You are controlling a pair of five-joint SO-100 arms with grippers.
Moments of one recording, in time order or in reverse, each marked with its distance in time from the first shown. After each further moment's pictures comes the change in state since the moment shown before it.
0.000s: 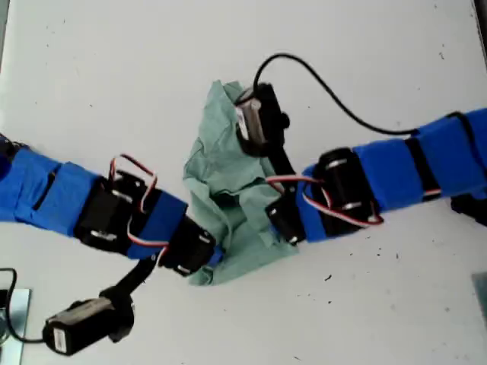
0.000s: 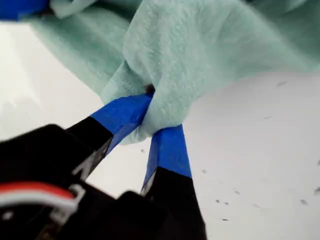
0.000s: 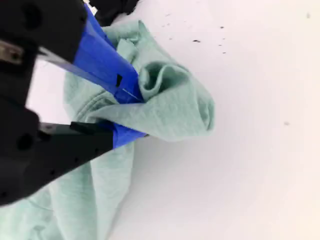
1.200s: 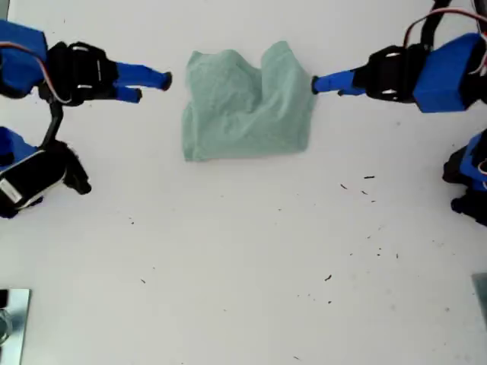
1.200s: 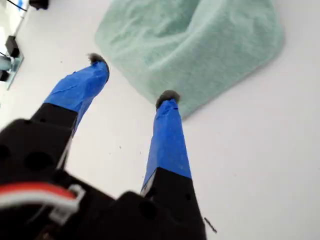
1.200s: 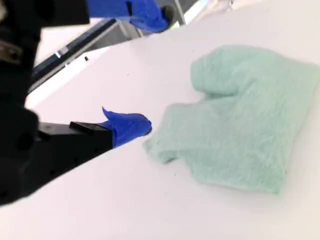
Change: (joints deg) arm 0 -38.0 71.2 67.1 -13.2 2.8; arm 1 37.1 69.6 71.7 -32.9 -7.1
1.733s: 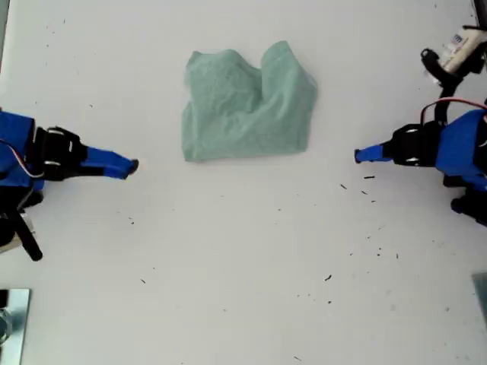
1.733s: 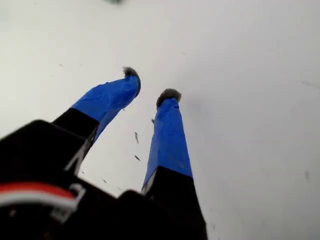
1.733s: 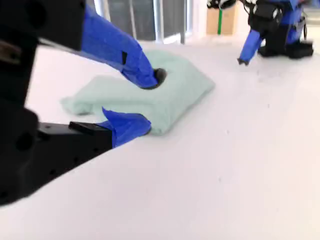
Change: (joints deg) arm 0 22.4 57.6 49.7 0.4 -22.9; arm 1 -9.8 46.8 43.3 17.8 12.3
